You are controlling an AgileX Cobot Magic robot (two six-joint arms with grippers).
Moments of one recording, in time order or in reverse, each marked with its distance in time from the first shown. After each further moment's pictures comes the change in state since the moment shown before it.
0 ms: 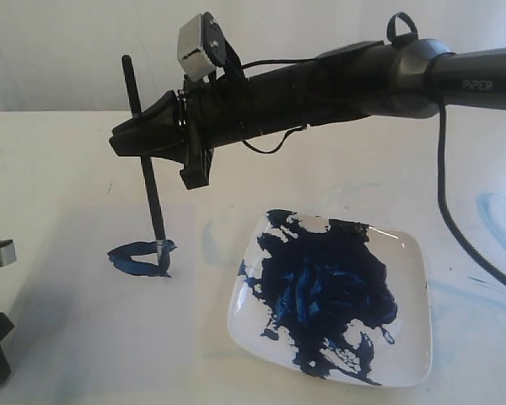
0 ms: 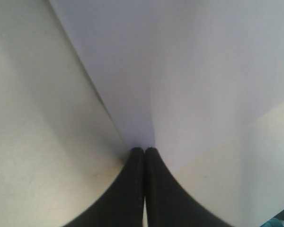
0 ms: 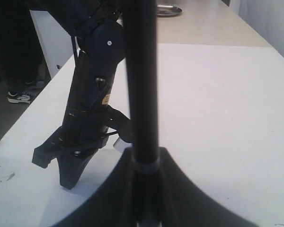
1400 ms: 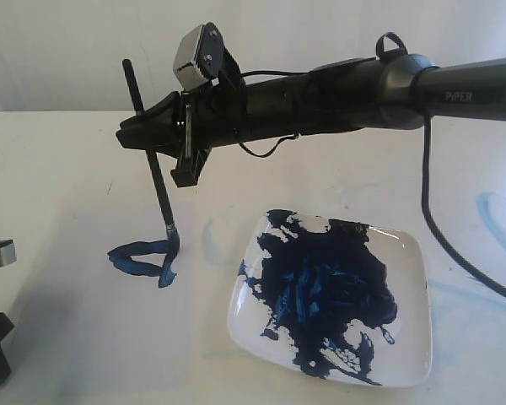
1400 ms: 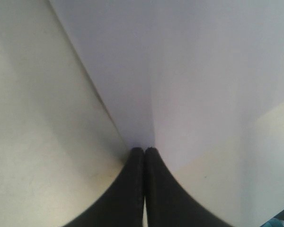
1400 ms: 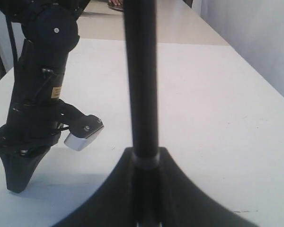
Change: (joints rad) left arm 0.000 0.000 0.000 0.000 -0.002 0.000; right arm 0.002 0.044 0.000 0.090 -0.122 -0.106
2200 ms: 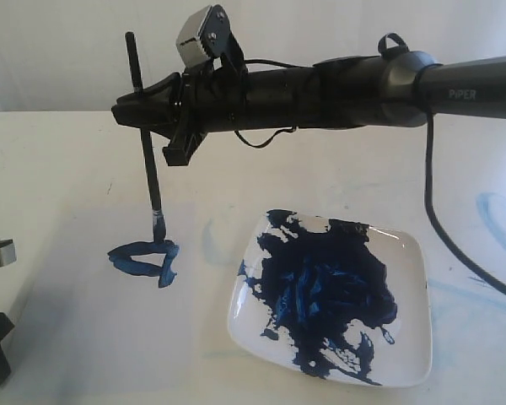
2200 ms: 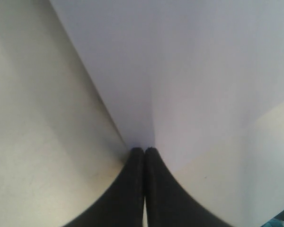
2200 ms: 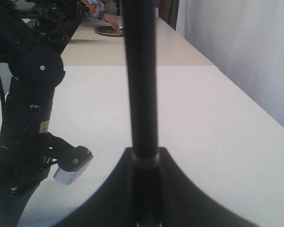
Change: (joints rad) left arm 0.000 0.000 0.000 0.000 0.000 0.000; right arm 0.000 -0.015 0.000 0.112 -0.003 -0.004
